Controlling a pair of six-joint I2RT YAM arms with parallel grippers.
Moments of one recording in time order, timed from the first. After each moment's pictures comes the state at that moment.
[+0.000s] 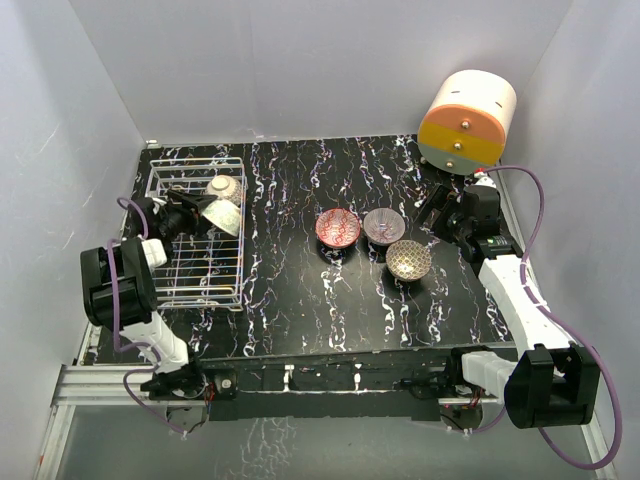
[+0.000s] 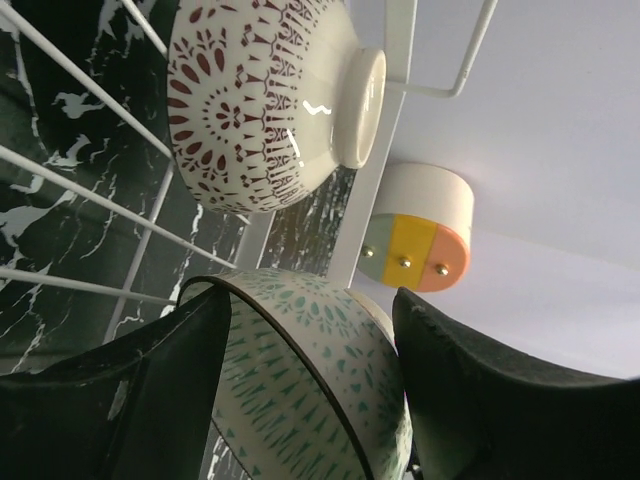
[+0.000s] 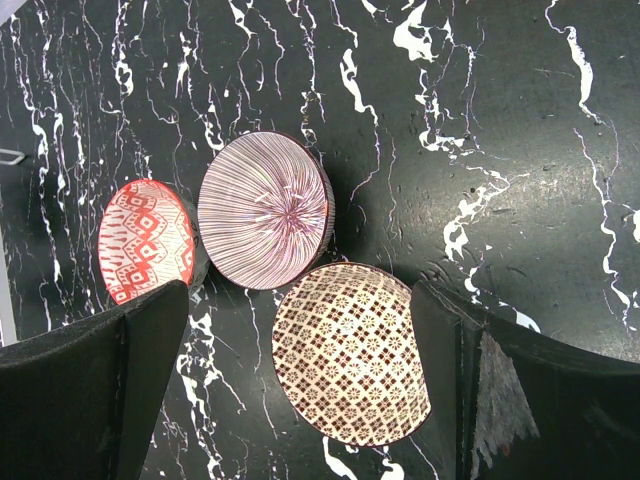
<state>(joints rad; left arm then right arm) 0.28 1.73 0.73 0.55 0.69 -1.25 0.04 1.11 0.83 -0.32 -0.09 0.52</state>
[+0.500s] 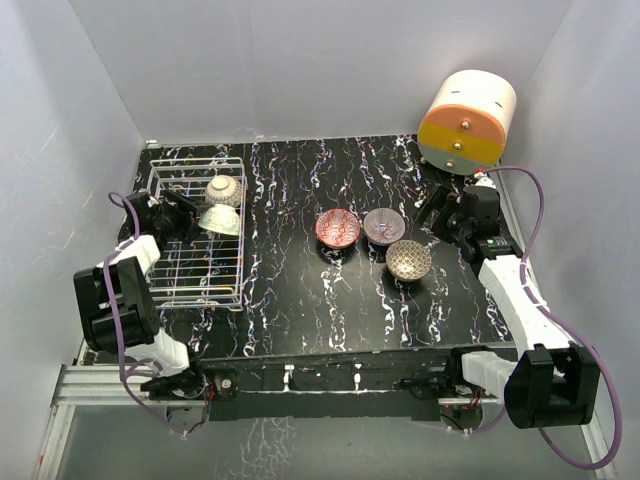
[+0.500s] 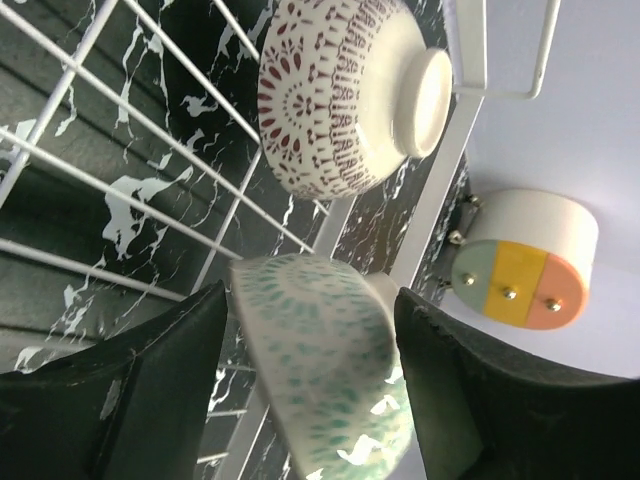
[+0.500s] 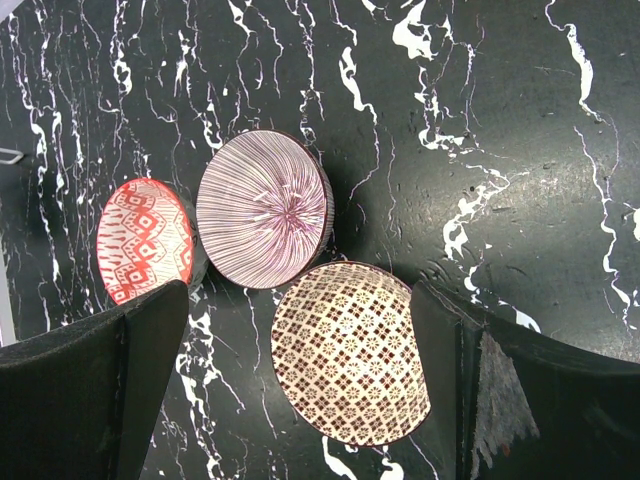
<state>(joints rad) 0.28 1.57 0.81 0.12 0.53 -0.98 0.04 1.11 0.83 -0.32 -0.09 0.52</state>
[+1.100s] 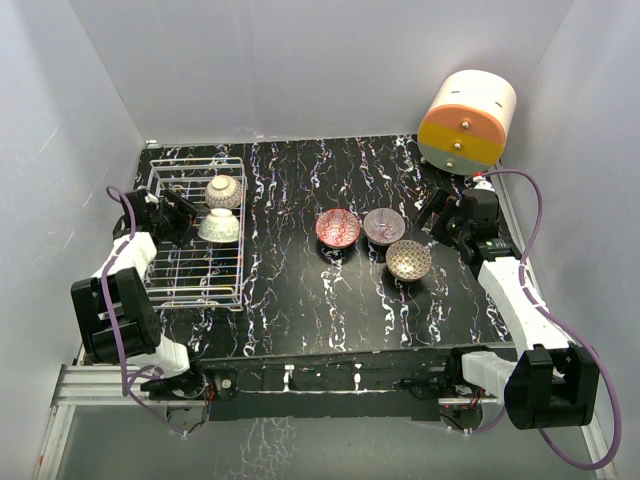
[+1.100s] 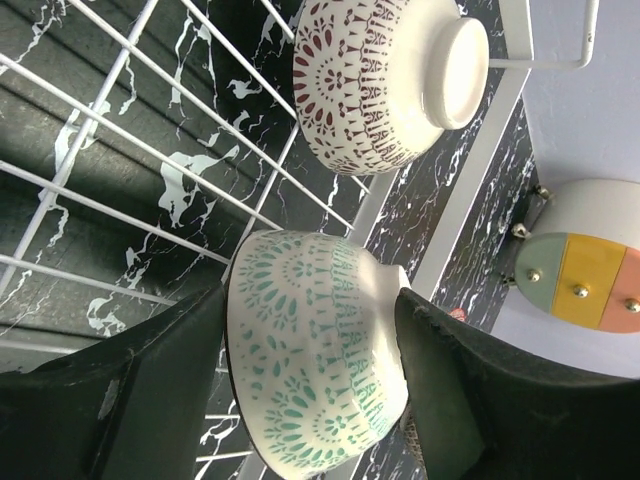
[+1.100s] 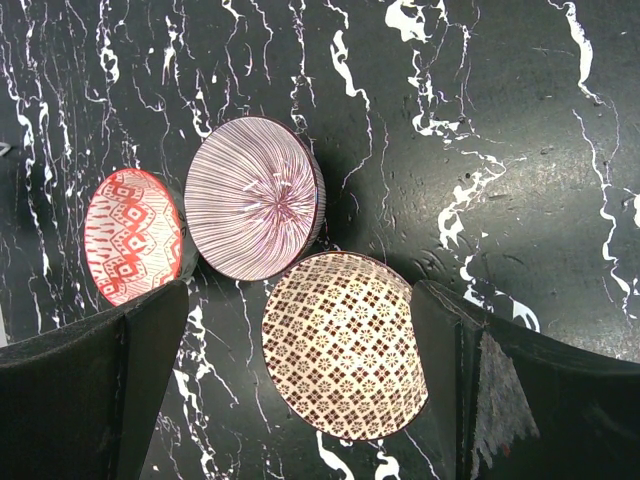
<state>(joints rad) 0.27 1.50 0.87 -0.12 0.46 -0.82 0.04 1.10 0.81 -0.32 -0.09 0.52</state>
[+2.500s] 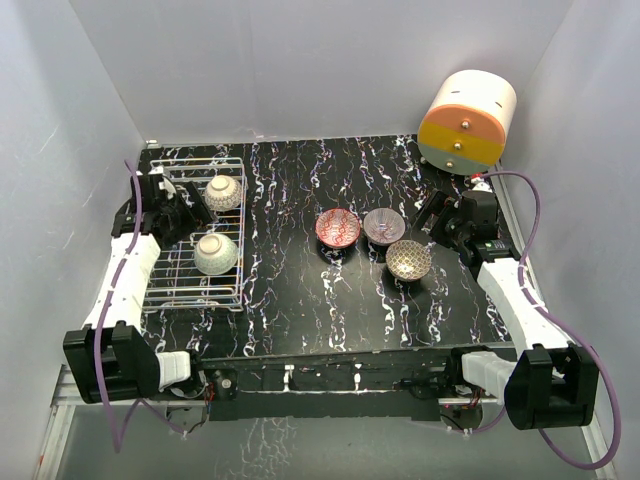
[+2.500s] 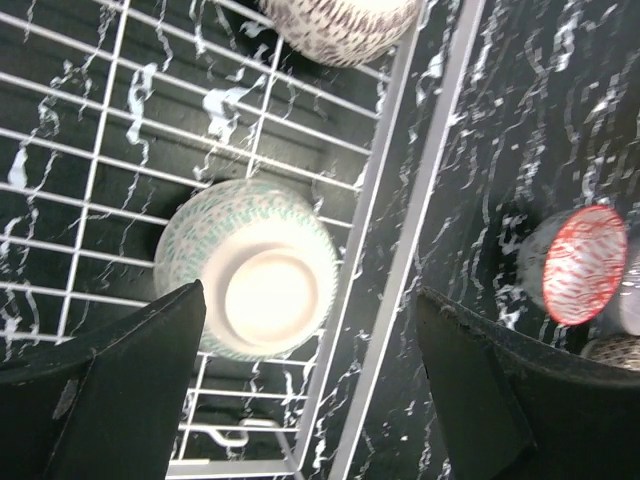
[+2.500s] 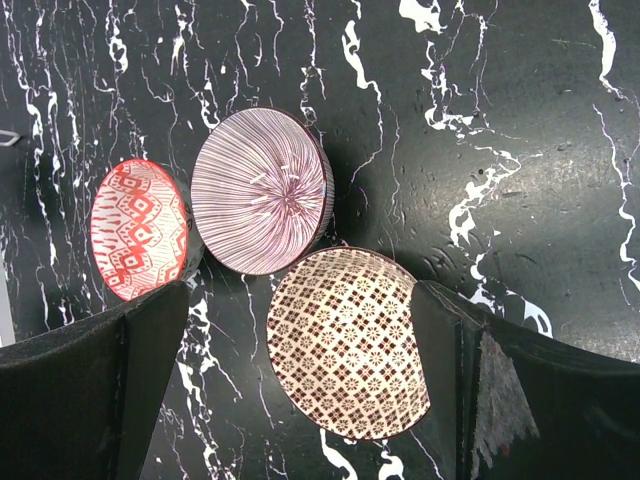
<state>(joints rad) 0.10 1.25 1.07 -0.62 0.16 -0.44 0.04 1.10 0.79 -0.30 -0.12 0.52</state>
